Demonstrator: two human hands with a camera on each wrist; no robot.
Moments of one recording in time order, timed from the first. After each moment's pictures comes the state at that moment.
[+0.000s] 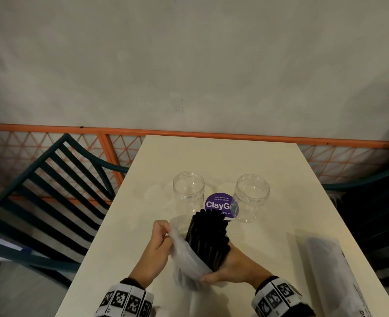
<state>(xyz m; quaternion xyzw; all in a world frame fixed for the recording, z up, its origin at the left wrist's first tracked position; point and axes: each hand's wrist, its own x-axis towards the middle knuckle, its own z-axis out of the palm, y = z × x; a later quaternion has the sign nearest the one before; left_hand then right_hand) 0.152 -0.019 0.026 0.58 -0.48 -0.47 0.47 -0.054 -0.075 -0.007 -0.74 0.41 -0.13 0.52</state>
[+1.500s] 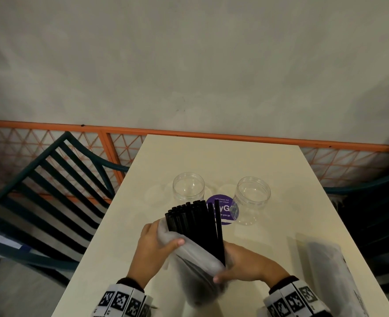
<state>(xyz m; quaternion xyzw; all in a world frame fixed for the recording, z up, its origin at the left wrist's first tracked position) 0.156 -0.026 0.031 0.70 -0.52 -0.29 0.40 -0.072 -0.086 0.031 -0.77 0.39 0.01 0.50</state>
